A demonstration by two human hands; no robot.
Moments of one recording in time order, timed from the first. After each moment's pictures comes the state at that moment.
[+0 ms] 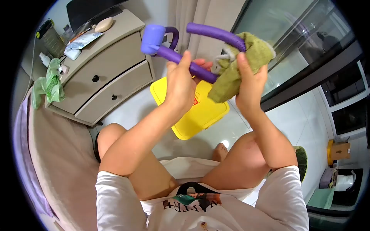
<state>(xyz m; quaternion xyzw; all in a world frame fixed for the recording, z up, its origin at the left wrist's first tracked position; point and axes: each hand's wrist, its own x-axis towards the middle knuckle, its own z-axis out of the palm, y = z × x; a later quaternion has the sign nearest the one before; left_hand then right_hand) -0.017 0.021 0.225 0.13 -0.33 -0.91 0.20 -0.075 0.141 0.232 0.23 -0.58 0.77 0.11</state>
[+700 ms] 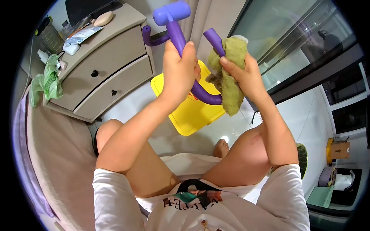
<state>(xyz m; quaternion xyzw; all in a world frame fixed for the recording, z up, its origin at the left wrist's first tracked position) -0.015 0.005 0.225 0.08 -0.54 -0.80 0.26 -0.085 0.152 0.246 0.30 -0.76 0.57 -0.12</state>
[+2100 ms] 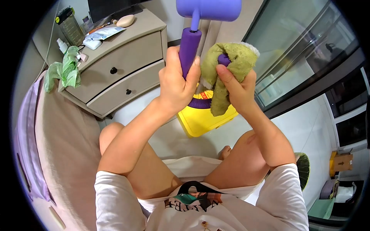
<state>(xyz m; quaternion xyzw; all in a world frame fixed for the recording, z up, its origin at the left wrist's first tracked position) 0.030 -0.020 0.227 -0.04 -0.75 -0.43 0.50 -0.043 0.117 0.241 0.44 -0.60 0.67 0.02</state>
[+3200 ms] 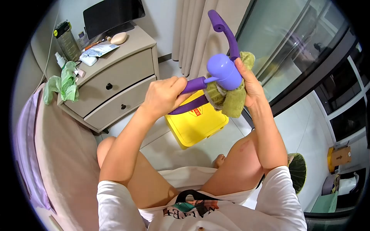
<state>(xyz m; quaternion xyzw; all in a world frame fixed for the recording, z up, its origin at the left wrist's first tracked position) 0.018 -0.052 0.214 -0.19 -0.86 -0.14 0.46 -0.089 0.153 0.273 0.20 -0.46 0.80 -0.32</state>
